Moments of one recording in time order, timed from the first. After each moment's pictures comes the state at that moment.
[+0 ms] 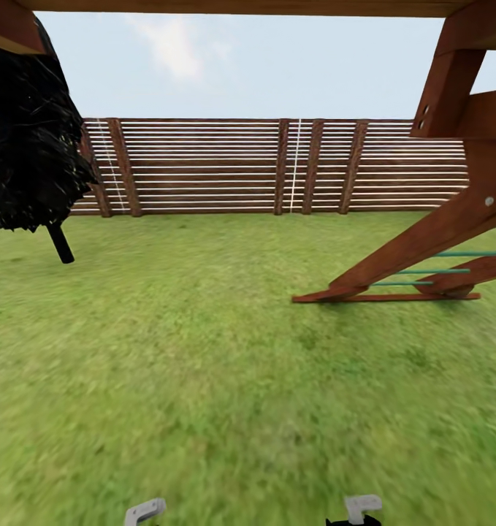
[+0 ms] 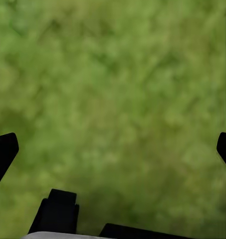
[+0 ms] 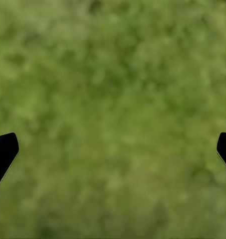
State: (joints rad) left arm -0.31 -0.01 0.14 -0.38 0.15 0.21 0.00; right arm -0.41 0.00 0.01 -0.13 0.08 -0.15 -0.08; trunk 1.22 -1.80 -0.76
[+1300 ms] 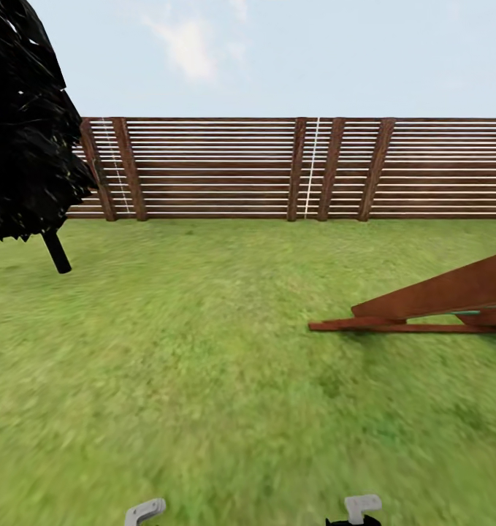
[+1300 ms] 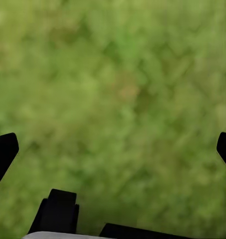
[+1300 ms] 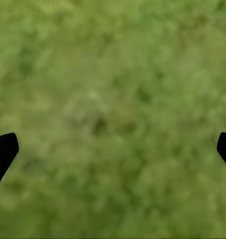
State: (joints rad) left arm -0.31 -0.01 0.14 -0.38 0.15 0.21 0.00; right arm -0.41 0.00 0.01 -0.13 0.08 -0.15 -0.08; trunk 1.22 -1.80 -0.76
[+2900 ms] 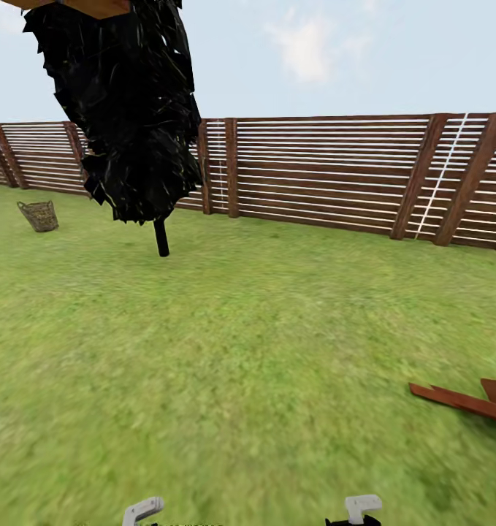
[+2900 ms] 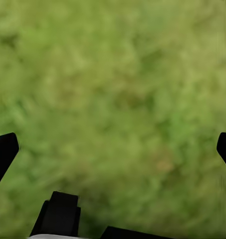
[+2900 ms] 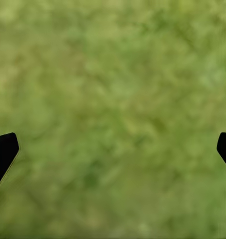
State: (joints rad) left arm -0.31 0.00 0.15 -0.39 0.16 0.20 0.00; right arm -0.41 0.00 0.01 -0.13 0.08 -0.15 -0.08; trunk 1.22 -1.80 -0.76
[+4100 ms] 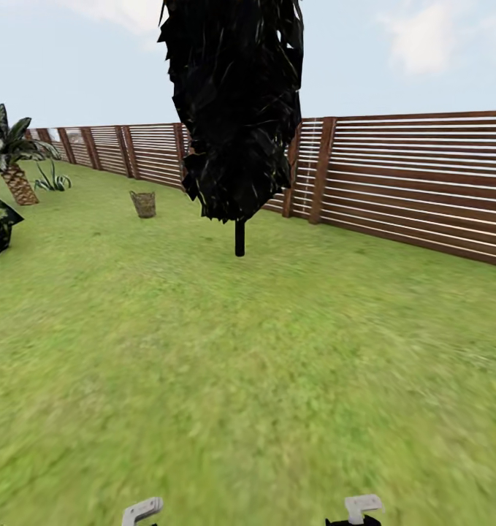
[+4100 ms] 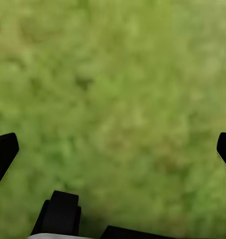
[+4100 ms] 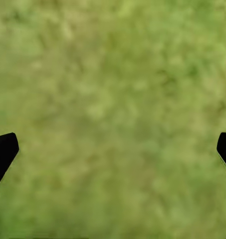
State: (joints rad) left arm -0.31 0.00 0.15 -0.38 0.16 0.21 0.00; right arm -0.41 0.00 0.01 -0.13 0.08 -0.15 -0.08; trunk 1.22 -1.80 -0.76
